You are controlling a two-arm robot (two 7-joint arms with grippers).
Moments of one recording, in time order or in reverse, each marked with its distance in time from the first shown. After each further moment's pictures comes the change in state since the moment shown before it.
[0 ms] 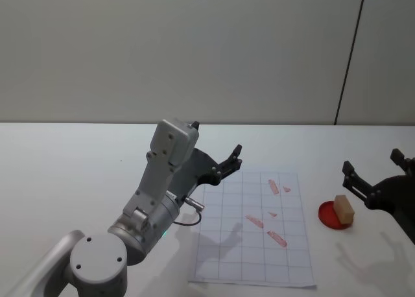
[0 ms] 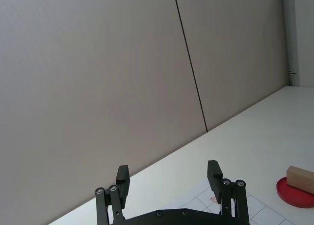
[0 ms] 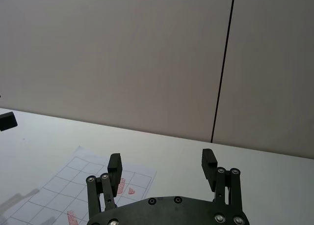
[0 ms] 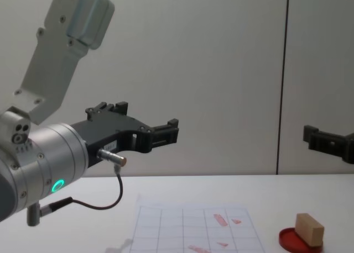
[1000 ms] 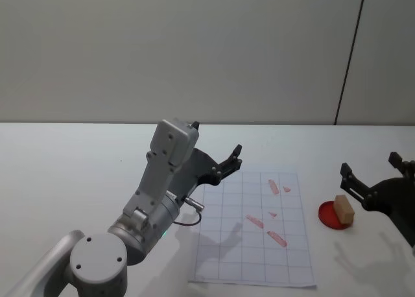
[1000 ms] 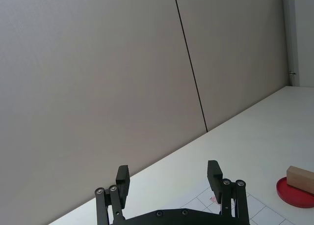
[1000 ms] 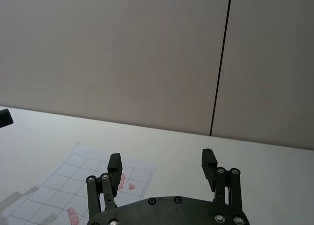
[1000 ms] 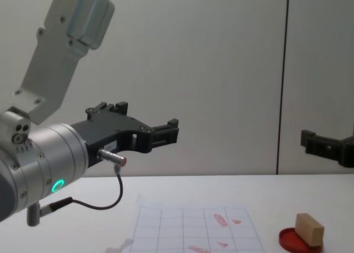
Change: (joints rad) left arm 0.000 0.000 0.000 0.000 0.000 0.000 0.000; right arm -0.002 -0.015 -0.008 -0.009 -0.007 0.038 -0.029
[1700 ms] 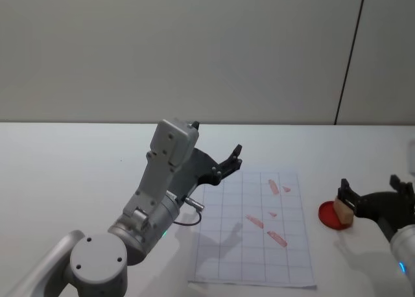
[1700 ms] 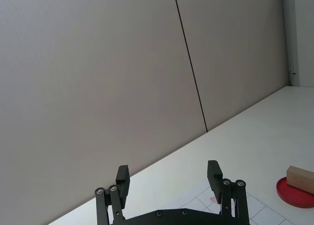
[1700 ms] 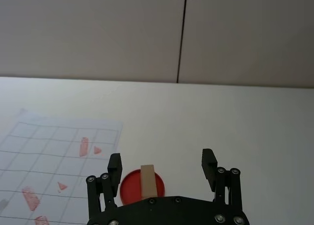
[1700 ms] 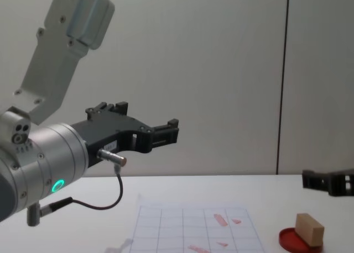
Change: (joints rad) left arm 0.000 0.000 0.000 0.000 0.000 0.000 0.000; right arm 0.065 -0.122 -0.035 0.032 -0.064 0.308 -0.225
